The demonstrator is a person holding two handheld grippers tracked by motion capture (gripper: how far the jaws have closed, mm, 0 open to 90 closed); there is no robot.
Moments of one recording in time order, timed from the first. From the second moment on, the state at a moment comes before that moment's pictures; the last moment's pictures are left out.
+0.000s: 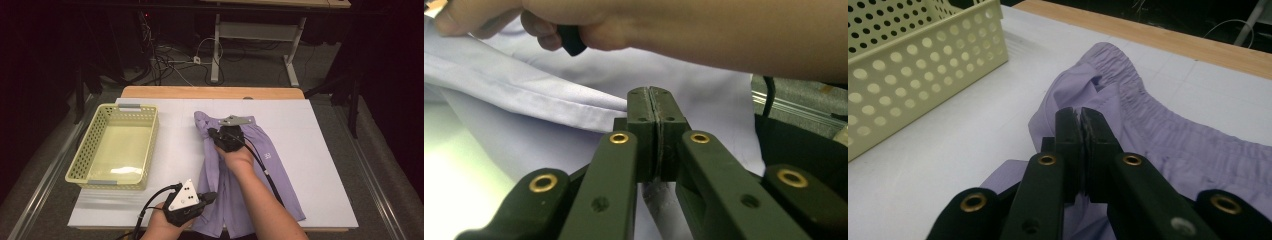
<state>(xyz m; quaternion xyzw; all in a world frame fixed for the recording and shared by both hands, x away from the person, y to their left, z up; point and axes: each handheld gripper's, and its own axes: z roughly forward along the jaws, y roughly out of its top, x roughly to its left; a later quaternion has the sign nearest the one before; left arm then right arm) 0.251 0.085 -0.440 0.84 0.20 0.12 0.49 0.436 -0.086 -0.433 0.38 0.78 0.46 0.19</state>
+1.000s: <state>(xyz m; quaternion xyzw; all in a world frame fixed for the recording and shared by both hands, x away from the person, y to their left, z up) 0.275 -0.008 -0.447 0.84 0.15 0.08 0.51 0.434 -0.189 -0.435 0.43 0.75 0.45 0.23</state>
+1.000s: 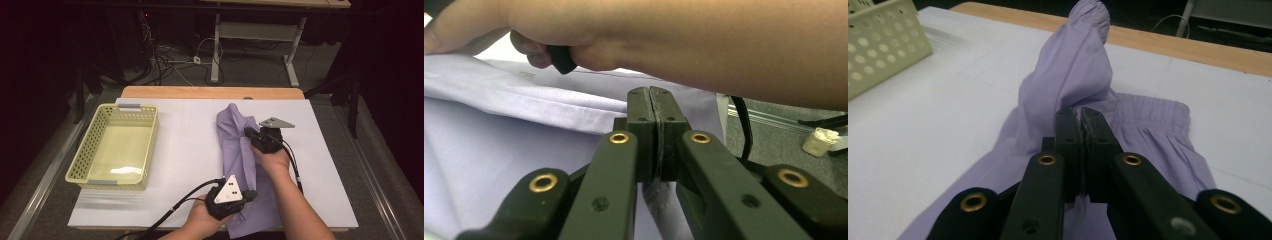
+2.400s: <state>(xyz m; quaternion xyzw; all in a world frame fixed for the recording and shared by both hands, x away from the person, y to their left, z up) 0.312 0.141 -0.482 0.80 0.32 0.15 0.49 0.439 -0.220 -0.462 0.46 0.76 0.39 0.23</state>
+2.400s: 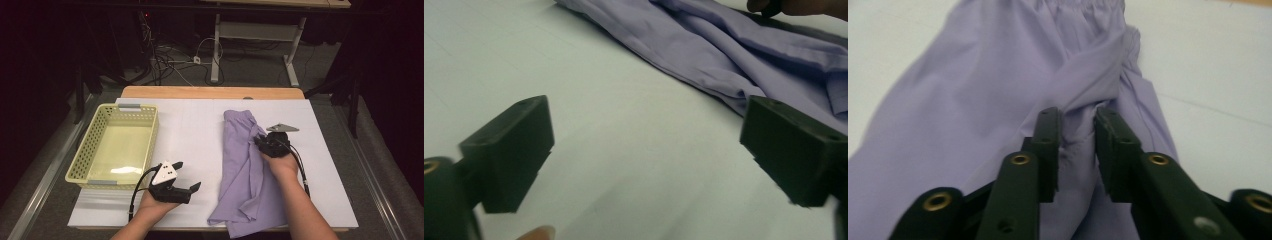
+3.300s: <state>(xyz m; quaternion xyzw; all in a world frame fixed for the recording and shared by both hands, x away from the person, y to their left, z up) 0.310 0.137 -0.486 0.81 0.30 0.15 0.49 0.247 -0.217 -0.453 0.39 0.78 0.44 0.19</state>
